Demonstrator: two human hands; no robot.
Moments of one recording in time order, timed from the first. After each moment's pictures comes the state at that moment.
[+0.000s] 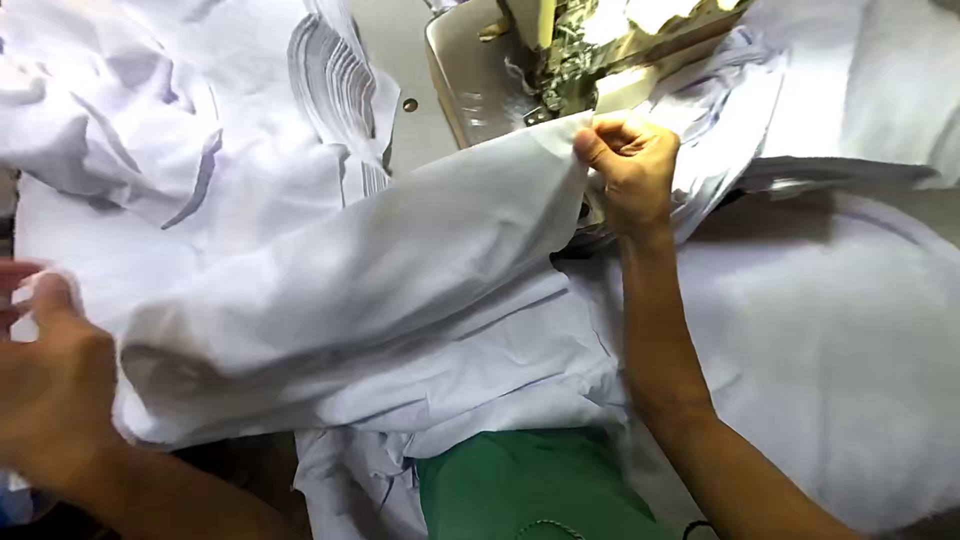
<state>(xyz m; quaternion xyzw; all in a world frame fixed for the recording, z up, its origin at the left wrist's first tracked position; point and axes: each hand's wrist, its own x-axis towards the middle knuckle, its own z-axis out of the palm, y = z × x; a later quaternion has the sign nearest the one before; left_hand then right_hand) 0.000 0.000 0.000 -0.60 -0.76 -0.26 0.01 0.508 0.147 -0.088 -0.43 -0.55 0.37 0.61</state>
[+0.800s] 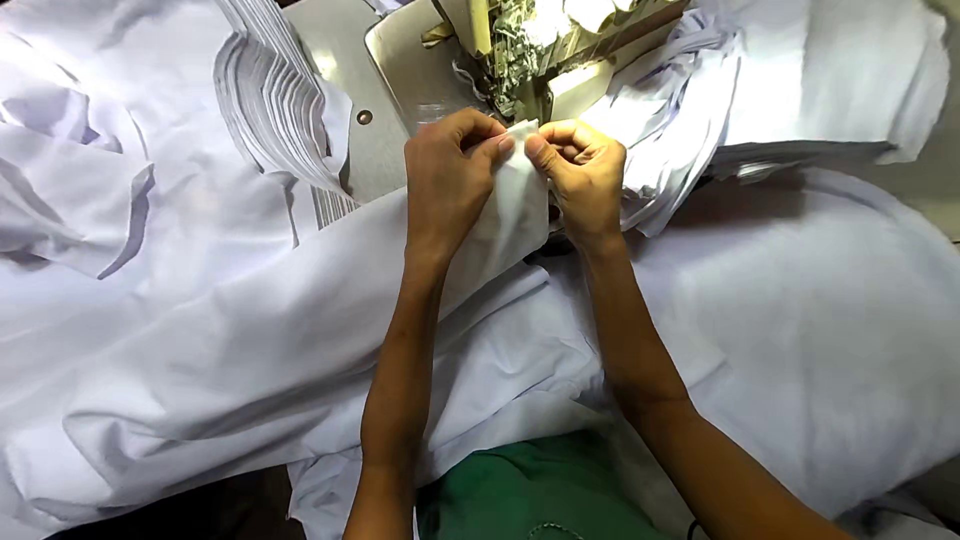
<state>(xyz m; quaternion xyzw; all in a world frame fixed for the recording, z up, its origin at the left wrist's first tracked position) 0.331 0.170 -0.045 -0.73 -0.50 -0.38 -0.26 0.499 0.151 -0.102 -0.47 -0.53 0.34 0.63</state>
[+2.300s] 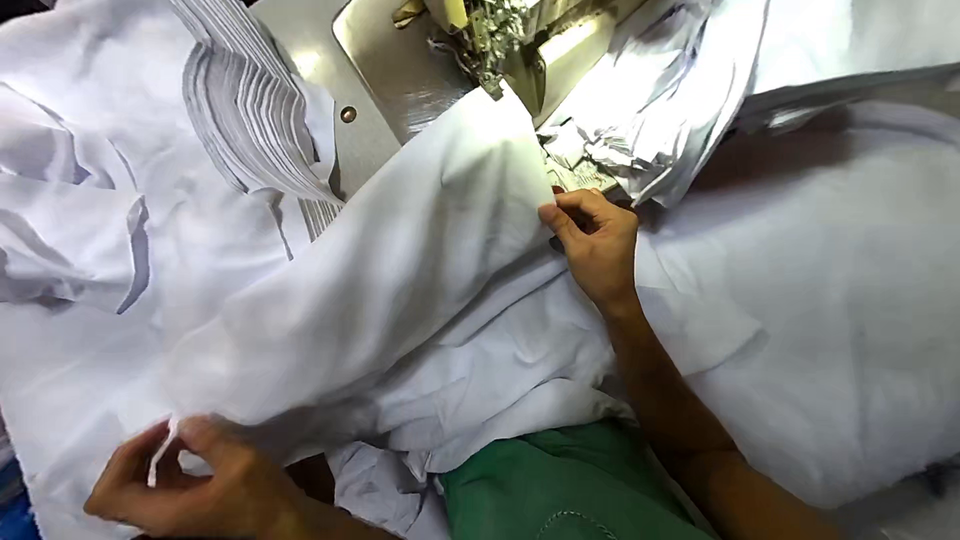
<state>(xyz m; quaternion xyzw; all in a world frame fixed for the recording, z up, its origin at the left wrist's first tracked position) 0.111 -0.031 -0.062 -0.55 -0.70 -0.45 0.06 0.497 0.060 -0.138 -0.60 -0.53 0.26 0.54</state>
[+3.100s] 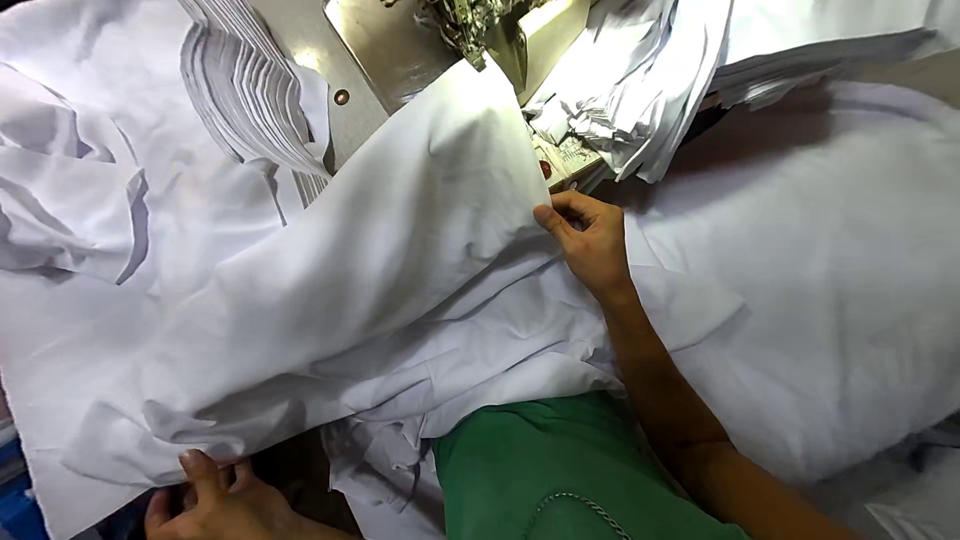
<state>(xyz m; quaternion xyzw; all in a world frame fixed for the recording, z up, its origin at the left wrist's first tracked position) 0.078 -0.101 -0.091 -0.20 -0.78 -0.59 -0.08 0.506 0.026 -0.150 -0.60 -0.53 0.31 0.52</state>
